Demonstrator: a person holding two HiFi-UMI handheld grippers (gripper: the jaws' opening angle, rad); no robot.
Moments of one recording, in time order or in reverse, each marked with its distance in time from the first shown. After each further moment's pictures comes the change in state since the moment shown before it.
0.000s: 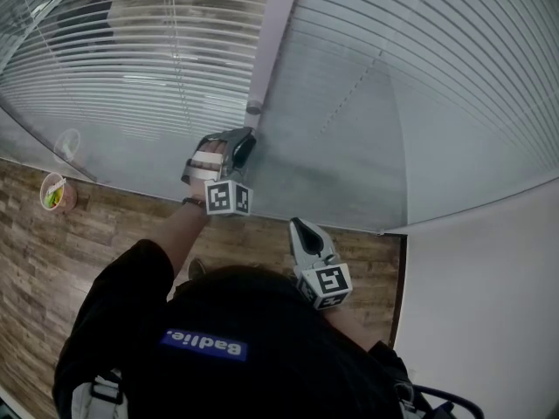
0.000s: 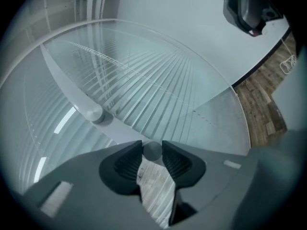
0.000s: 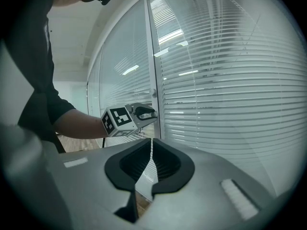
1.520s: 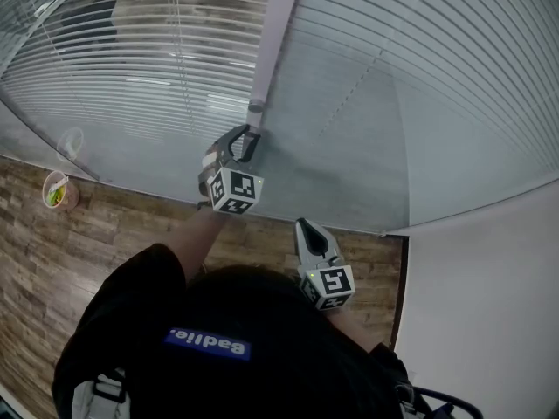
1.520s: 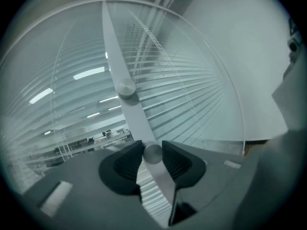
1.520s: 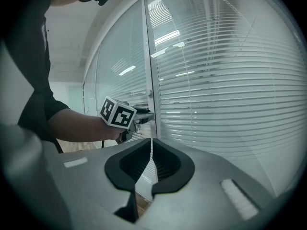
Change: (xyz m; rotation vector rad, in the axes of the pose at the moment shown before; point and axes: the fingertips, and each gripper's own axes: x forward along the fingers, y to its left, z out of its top) left arm 0.004 0.010 -0.005 -0.647 0.020 0.023; right arm -0.009 -0.009 -0.003 0.022 -0.007 -0.039
